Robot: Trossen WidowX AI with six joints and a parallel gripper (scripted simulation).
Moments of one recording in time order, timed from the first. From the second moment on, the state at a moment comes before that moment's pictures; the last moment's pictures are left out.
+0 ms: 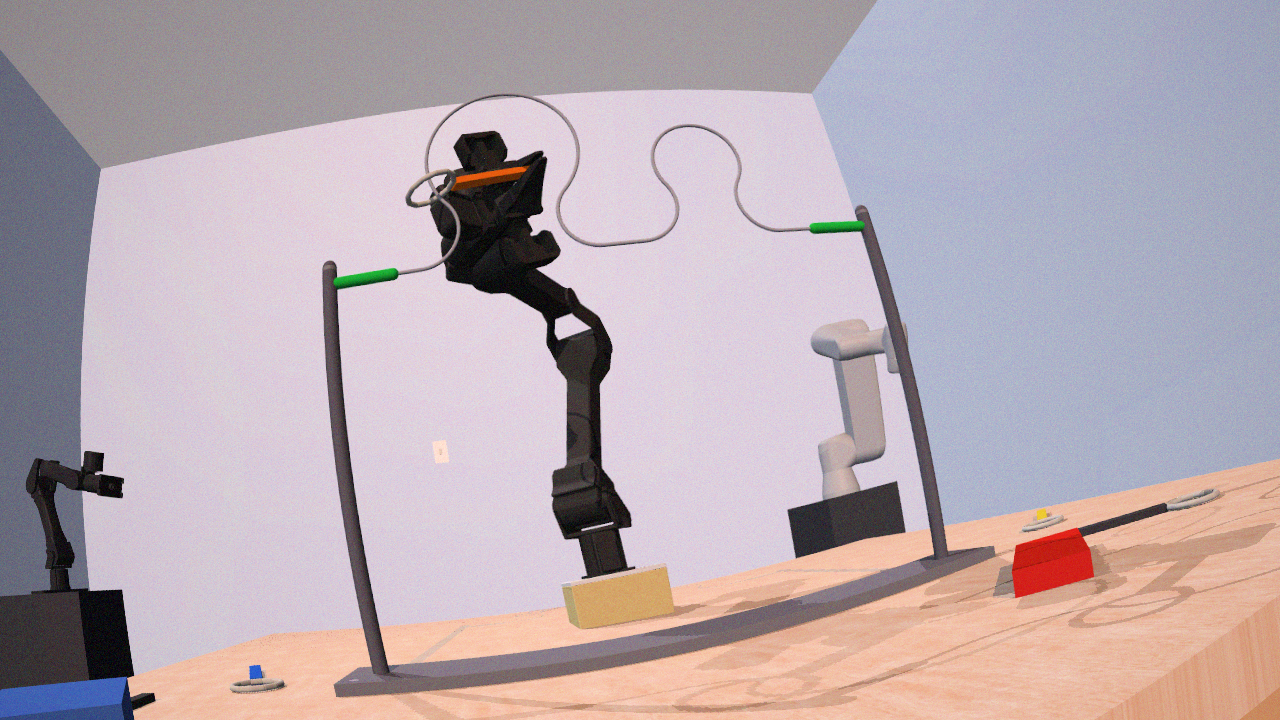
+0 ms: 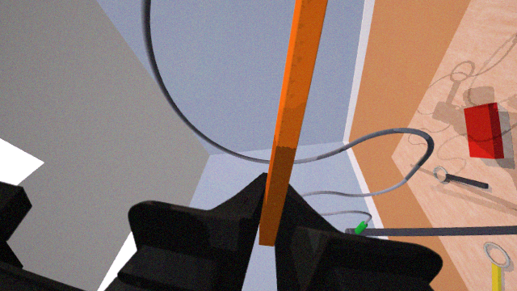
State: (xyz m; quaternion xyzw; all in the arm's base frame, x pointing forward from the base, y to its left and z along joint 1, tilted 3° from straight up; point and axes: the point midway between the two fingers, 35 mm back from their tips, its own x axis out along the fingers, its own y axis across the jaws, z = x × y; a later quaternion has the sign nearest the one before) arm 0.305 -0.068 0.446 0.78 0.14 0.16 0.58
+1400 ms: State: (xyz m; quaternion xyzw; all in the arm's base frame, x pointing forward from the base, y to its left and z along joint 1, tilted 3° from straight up) arm 0.304 -0.066 0.431 0.62 0.20 0.09 0.75
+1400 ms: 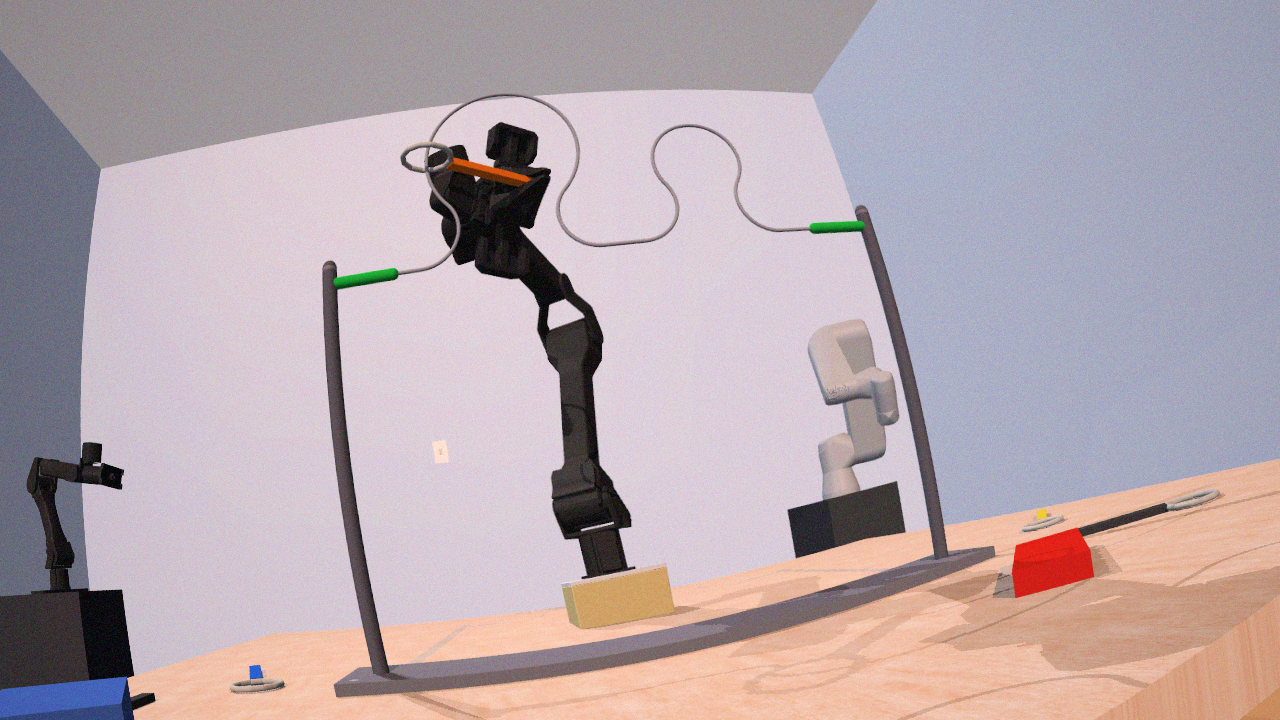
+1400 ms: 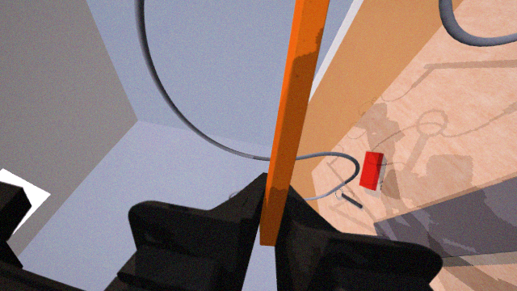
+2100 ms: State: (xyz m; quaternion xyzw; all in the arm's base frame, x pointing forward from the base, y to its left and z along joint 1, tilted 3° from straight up) arm 0.304 -0.068 0.424 0.53 0.23 0.05 0.82
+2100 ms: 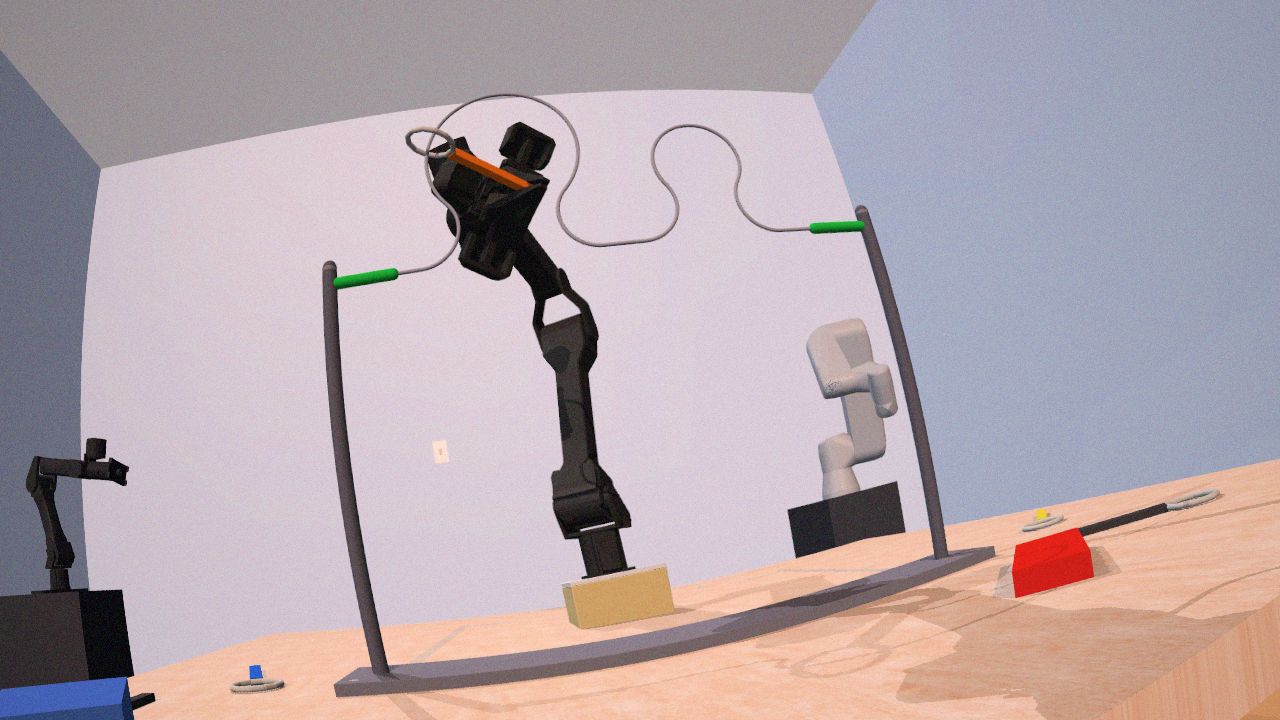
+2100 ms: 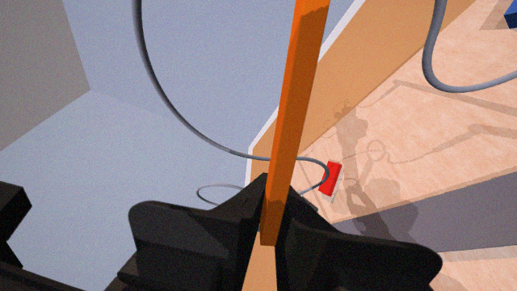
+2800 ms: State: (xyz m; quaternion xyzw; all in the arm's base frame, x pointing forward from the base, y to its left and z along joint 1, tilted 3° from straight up) arm 0.303 -0.072 0.416 0.42 0.25 0.01 0.87
